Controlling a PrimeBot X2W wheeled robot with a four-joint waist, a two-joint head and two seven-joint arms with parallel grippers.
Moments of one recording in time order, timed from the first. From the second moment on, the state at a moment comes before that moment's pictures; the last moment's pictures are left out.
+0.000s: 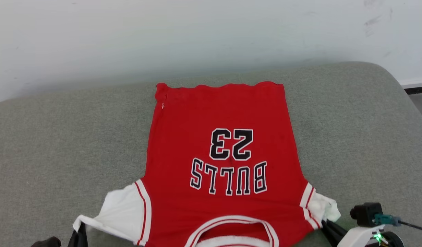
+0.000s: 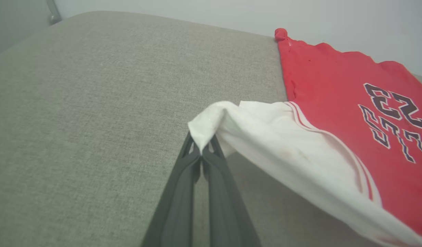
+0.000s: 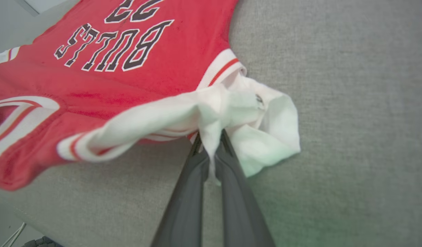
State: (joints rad) left arm 0.13 0.28 -0.07 0.22 -0.54 0.17 -0.19; right arm -0.29 -0.45 0.79 0.66 0.89 0.13 -0.22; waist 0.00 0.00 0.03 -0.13
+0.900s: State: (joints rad) left arm 0.08 0.23 -0.15 -0.01 -0.48 0.21 -0.21; right arm -0.47 -0.35 0.29 0.60 0.71 0.13 0.07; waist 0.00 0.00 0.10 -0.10
